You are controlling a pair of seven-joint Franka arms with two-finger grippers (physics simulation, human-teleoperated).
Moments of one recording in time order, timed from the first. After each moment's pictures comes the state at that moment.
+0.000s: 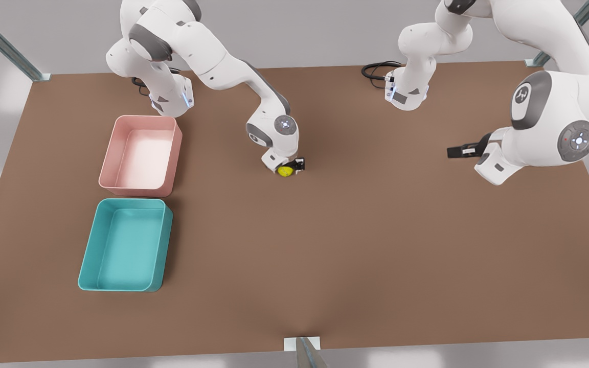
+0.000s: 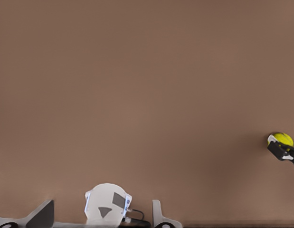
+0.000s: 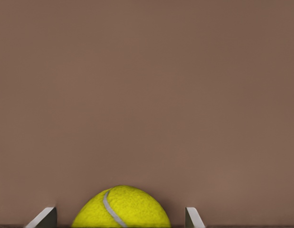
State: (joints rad) left arm 0.05 0.23 -0.14 -1.36 -0.07 1.13 -0.23; right arm 0.87 0.58 0.08 -1.96 -0.12 2.52 1.12
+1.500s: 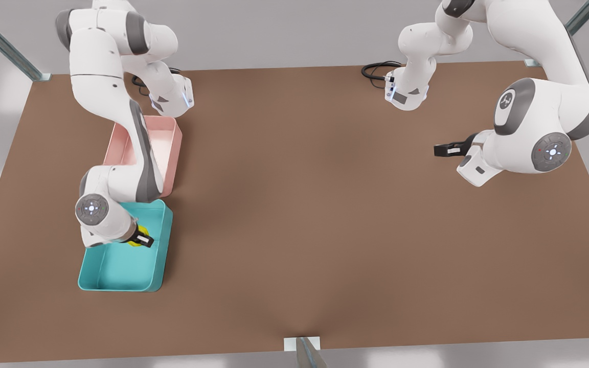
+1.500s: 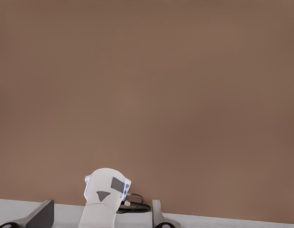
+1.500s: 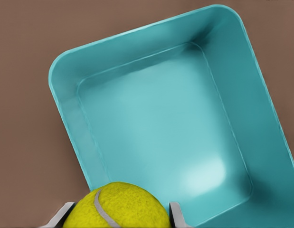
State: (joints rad) left arm 0.03 0.26 -0.19 -1.34 -0.07 1.08 -0.29; right arm 0.35 0.47 -0.34 -1.71 0.01 2.10 0.43
